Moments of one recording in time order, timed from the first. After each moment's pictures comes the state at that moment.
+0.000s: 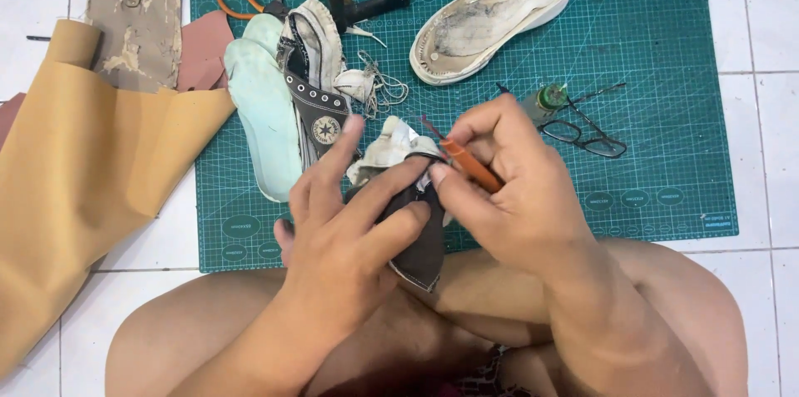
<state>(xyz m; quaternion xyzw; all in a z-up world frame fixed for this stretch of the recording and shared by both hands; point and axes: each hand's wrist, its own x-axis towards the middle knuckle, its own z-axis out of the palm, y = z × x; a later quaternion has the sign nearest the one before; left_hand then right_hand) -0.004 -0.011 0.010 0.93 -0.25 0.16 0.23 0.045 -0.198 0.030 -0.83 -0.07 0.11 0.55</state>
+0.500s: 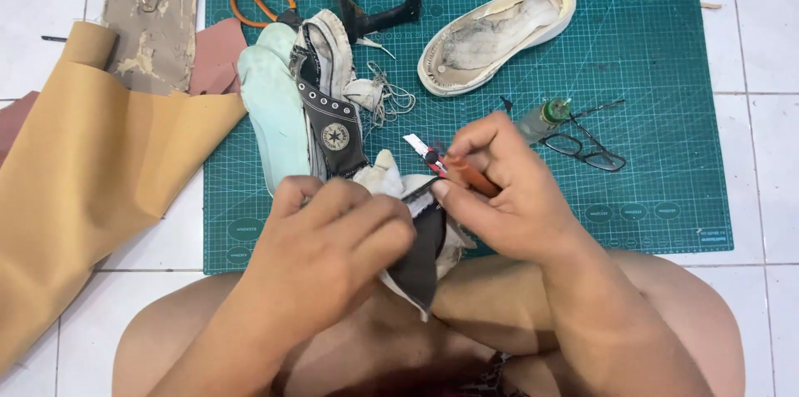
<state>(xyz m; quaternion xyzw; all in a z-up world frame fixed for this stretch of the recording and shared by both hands) 0.003 0.019 0.034 0.91 -0.35 0.20 0.07 0.054 -0.204 -0.002 -0.76 -0.20 0.13 0.61</state>
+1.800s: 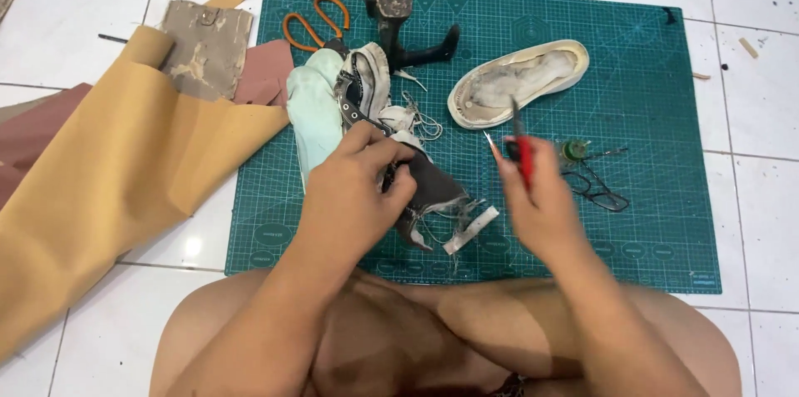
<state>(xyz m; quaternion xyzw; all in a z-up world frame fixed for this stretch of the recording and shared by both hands) 0.039 0.037 -0.009 0.92 -0.03 0.09 0.38 0.072 -0.204 -0.040 -0.89 0.00 0.12 0.45</state>
